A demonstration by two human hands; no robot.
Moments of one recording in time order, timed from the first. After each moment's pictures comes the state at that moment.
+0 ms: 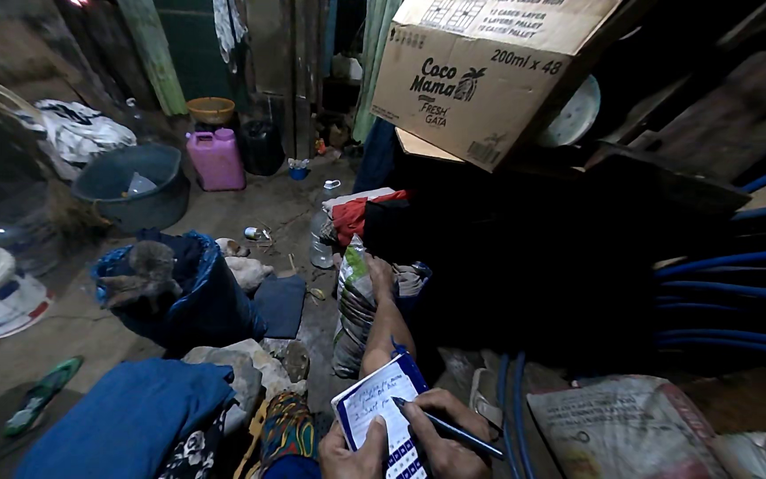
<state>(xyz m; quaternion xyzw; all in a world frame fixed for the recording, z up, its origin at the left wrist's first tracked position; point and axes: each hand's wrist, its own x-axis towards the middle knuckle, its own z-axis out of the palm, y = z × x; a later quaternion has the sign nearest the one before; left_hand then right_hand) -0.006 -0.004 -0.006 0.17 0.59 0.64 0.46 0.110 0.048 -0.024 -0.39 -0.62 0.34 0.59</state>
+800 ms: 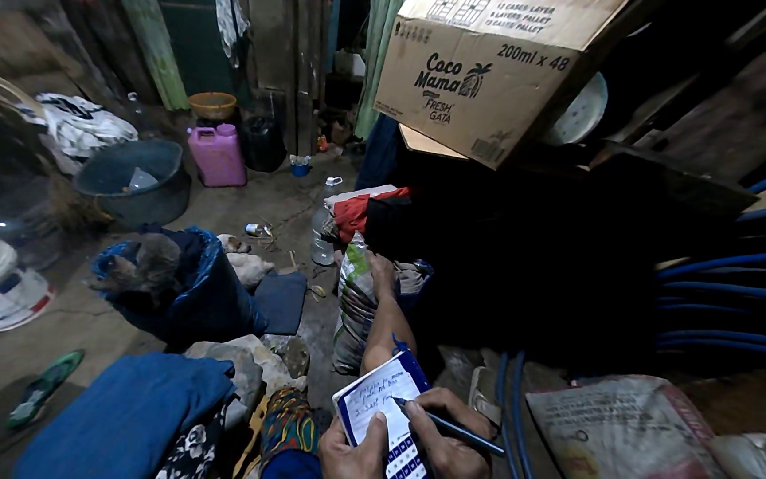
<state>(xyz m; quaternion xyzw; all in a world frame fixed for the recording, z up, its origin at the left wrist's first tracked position) -0.007 -0.005 -0.006 0.17 0.60 0.63 0.46 0.110 0.046 -0.024 -0.40 -0.63 0.33 0.58</state>
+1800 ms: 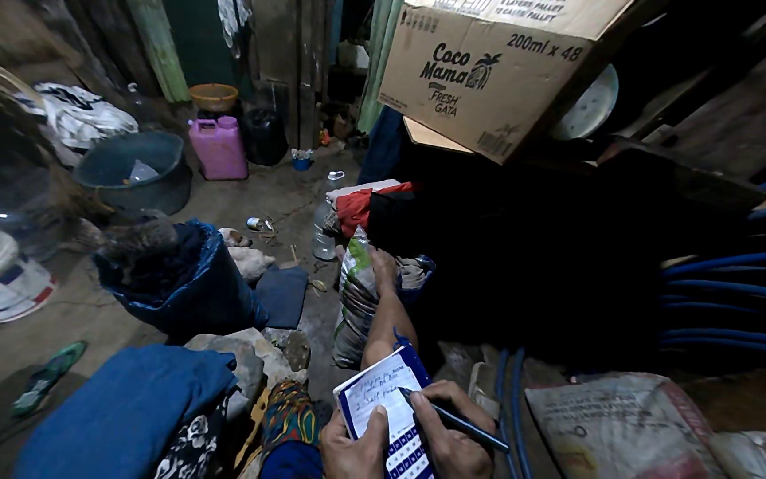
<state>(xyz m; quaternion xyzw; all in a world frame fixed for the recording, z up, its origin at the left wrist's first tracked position) -0.008 -0.005 -0.006 0.16 0.60 0.63 0.46 0.108 0.046 -0.026 -0.41 -0.62 0.31 0.60</state>
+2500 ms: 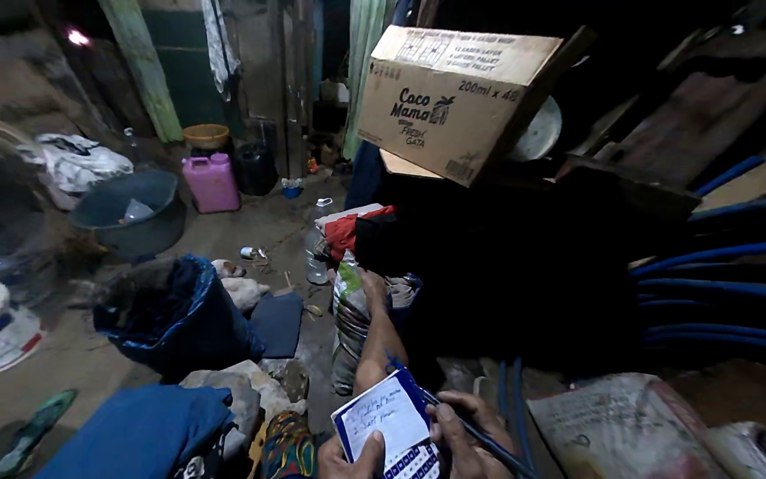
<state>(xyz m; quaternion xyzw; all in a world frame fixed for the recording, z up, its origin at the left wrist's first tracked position) -0.021 -0.008 -0.007 0.24 0.56 0.59 0.53 0.113 0.031 0.017 -0.43 -0.49 0.37 0.66</state>
